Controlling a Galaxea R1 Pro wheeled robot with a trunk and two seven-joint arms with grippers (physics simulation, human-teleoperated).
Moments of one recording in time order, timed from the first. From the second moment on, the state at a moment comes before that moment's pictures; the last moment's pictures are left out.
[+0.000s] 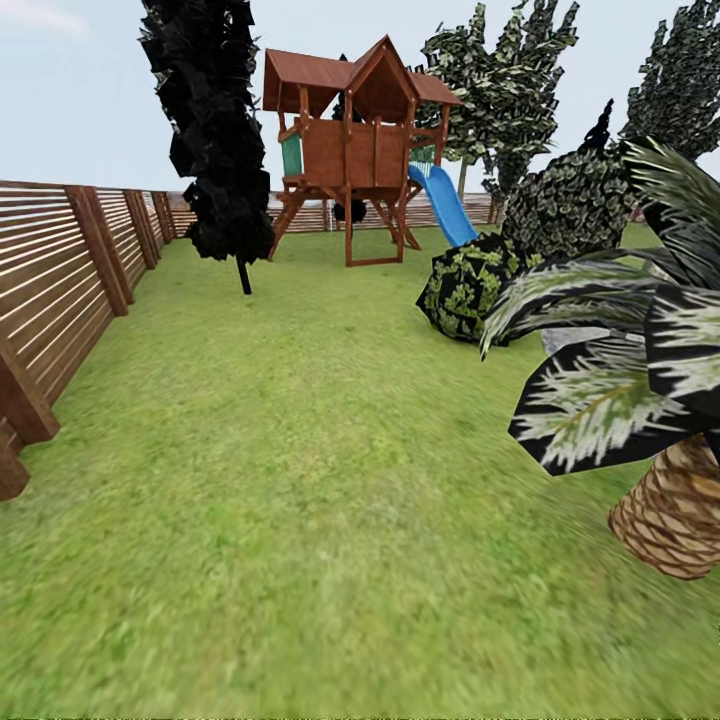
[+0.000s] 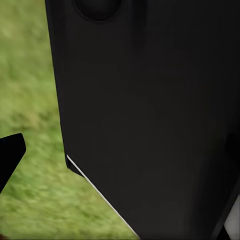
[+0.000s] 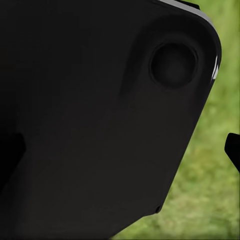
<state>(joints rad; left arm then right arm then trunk) 0.00 -0.01 0.00 -0.02 0.00 -0.01 -0.01 -0.06 0.00 0.10 -0.01 0.14 -0.04 0.10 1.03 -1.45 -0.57</state>
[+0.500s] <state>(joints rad) 0.00 -0.01 0.00 -0.02 0.00 -0.01 -0.01 -0.06 0.00 0.10 -0.01 0.14 -0.04 0.10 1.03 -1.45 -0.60</state>
